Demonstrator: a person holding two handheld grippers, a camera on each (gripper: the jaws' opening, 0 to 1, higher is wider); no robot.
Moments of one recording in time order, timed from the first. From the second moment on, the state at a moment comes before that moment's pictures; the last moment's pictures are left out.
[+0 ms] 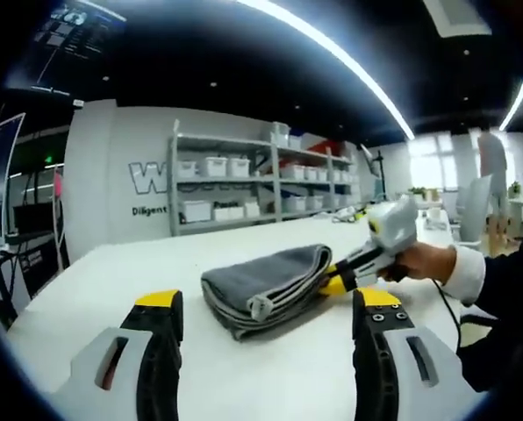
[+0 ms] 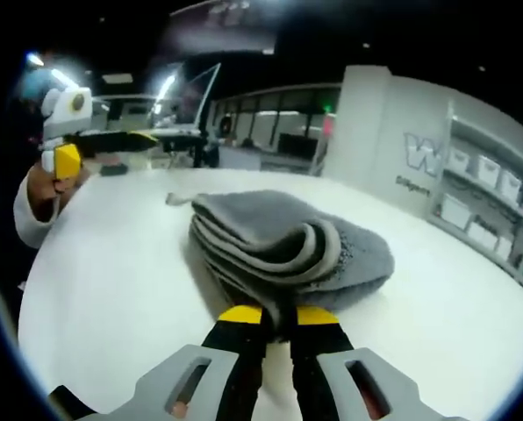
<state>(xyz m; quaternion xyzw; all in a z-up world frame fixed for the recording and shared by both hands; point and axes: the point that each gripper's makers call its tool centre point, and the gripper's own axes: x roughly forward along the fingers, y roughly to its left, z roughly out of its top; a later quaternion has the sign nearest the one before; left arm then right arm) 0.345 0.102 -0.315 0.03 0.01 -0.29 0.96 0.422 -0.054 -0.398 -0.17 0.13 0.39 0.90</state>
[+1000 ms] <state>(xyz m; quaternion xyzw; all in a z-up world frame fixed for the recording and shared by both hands) 0.364 0.091 -0.357 0.02 0.08 -0.36 0.93 0.408 -0.057 -0.399 -0.18 0.13 0.40 0.89</state>
